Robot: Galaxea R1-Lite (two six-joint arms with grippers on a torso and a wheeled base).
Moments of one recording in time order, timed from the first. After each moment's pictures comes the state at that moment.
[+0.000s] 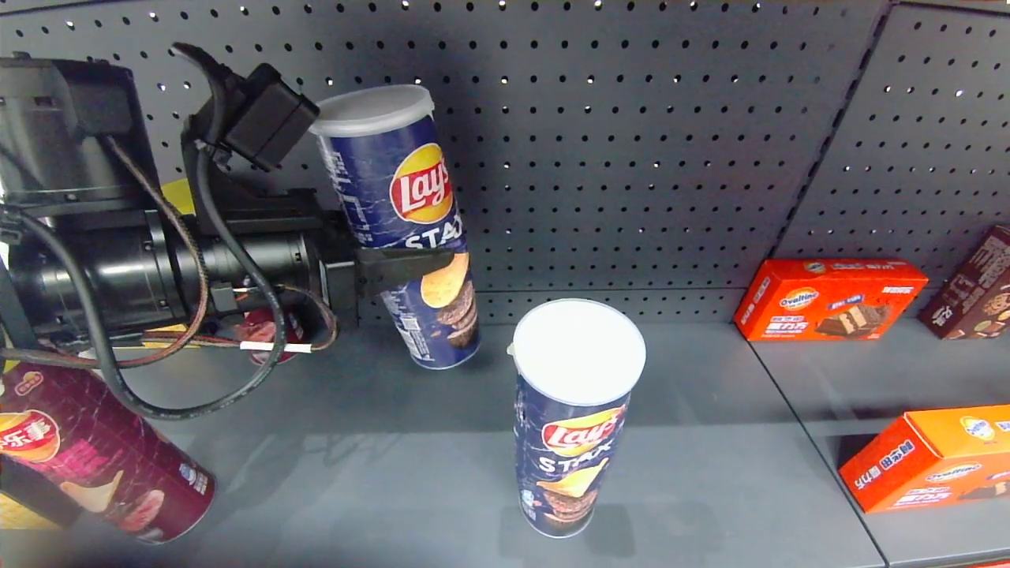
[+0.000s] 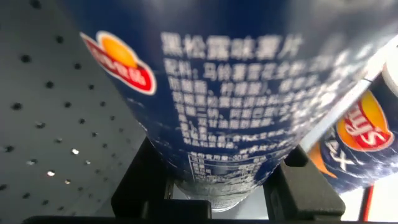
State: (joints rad) left arm -0.38 1.51 -1.05 -0.31 -0.55 0.20; right arm 0.00 0.00 0.00 0.00 -0.06 0.00
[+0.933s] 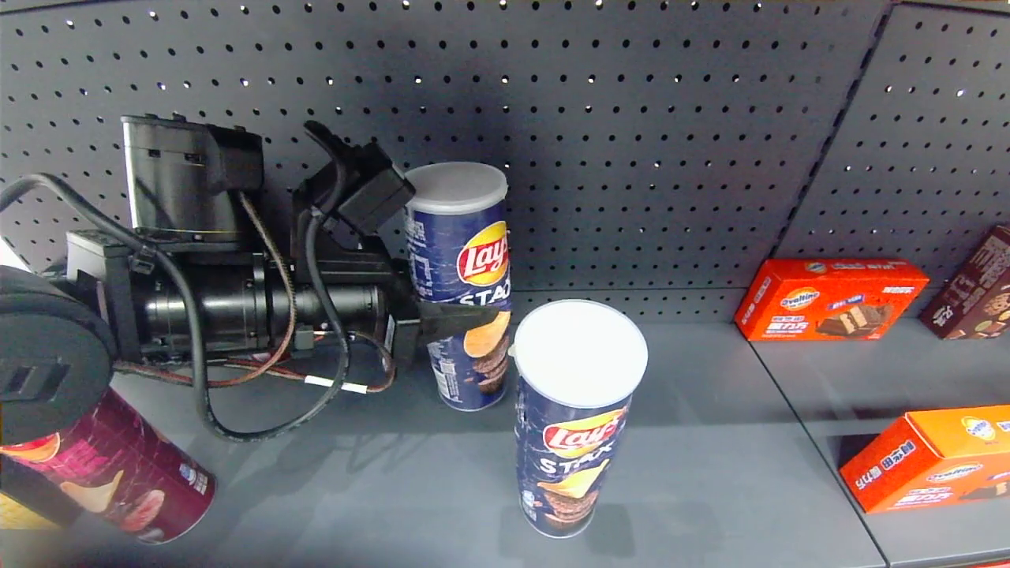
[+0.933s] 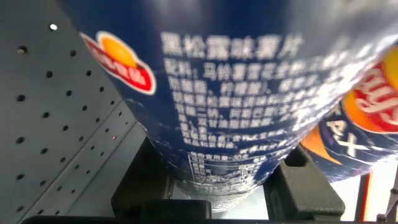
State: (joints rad) left arm -0.46 1.61 -1.06 -0.27 -0.53 0.30; right arm 0.00 0.00 0.00 0.00 -0.05 0.00
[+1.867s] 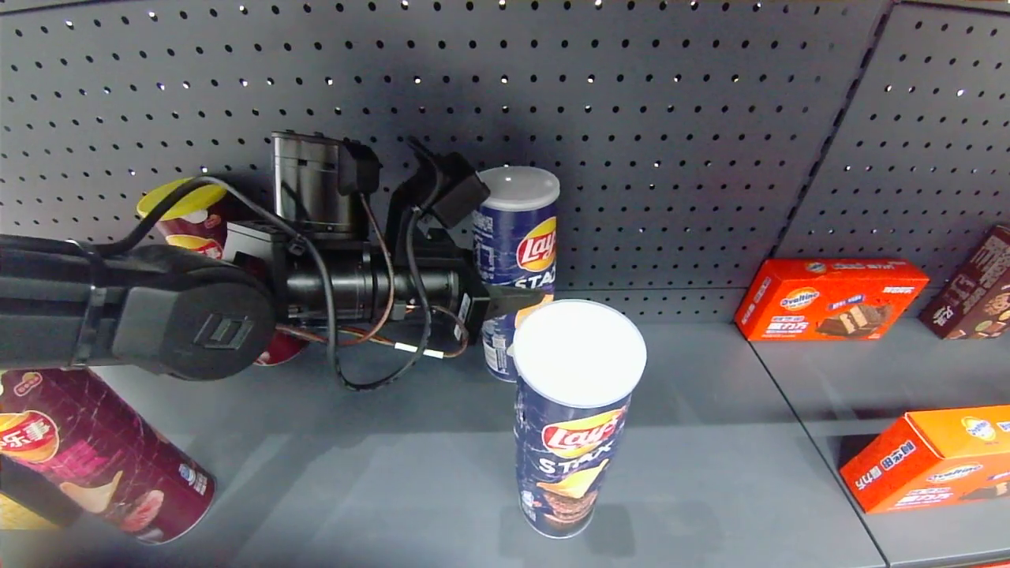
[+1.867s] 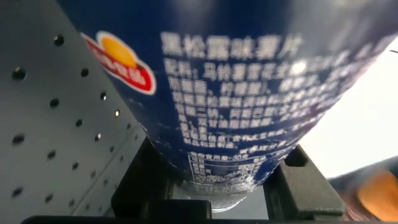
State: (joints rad) left arm -0.48 1.83 -1.25 -0.32 -0.53 0.30; right arm 0.00 0.00 0.00 0.00 -0.06 0.00
